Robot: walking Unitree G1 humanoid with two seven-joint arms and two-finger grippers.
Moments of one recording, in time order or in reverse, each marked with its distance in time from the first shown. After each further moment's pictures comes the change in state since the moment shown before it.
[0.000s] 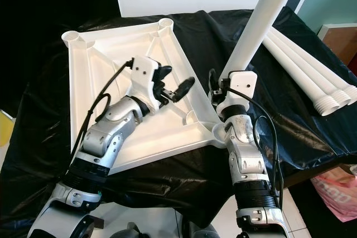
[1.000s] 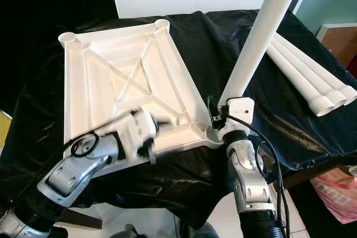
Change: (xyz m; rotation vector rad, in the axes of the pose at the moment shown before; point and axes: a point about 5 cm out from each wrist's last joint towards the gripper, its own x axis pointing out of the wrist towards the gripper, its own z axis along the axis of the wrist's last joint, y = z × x) left arm -0.075 -0.037 -0.052 0.209 0.337 -0.548; right arm -0.045 0.002 -0.022 -0.019 0.108 0.065
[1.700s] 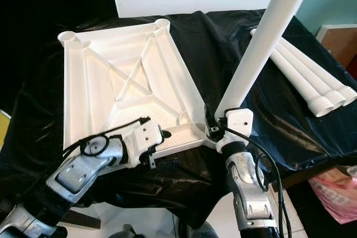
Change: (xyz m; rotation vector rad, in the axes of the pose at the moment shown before) left arm 0.005 0.024 -0.020 -0.011 0.170 0.098; right arm -0.020 0.004 -0.008 0.004 0.033 0.031
